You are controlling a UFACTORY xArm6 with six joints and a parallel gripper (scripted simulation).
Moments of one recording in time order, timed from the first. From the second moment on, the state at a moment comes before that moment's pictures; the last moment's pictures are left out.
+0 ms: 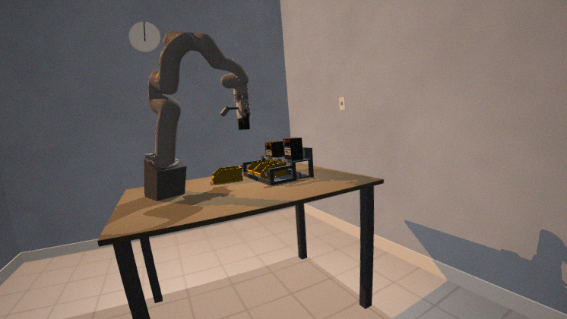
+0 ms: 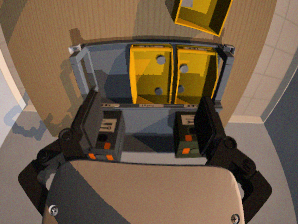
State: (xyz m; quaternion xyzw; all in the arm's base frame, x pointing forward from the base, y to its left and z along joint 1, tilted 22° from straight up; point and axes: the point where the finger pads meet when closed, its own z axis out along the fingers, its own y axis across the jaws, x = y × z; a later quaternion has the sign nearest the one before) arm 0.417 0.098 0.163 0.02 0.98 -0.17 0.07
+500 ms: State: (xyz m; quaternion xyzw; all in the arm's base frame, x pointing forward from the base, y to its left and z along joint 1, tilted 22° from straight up) arm 0.414 0.100 0.164 0.02 0.98 -0.17 0.07
